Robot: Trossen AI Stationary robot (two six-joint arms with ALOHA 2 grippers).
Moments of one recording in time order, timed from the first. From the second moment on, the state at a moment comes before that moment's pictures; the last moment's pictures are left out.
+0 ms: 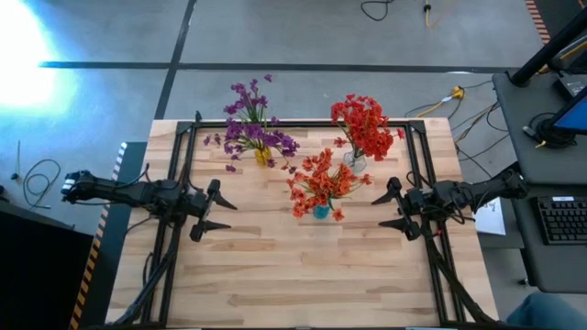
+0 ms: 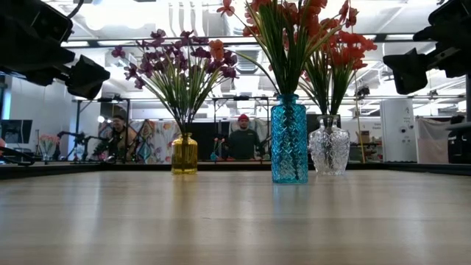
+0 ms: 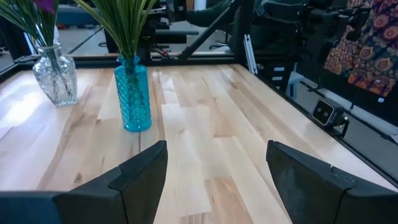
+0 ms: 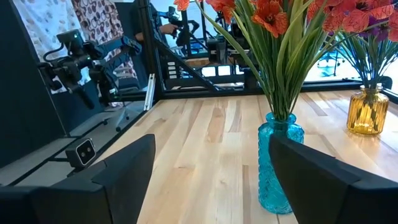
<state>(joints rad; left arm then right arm) -0.16 0.24 0.09 -0.02 0.09 -0.04 0.23 0.03 0.01 0.01 0.00 0.12</state>
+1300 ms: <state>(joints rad) -0.16 0.32 0.09 -0.02 0.09 -0.04 0.23 0.03 0.01 0.01 0.00 0.12</state>
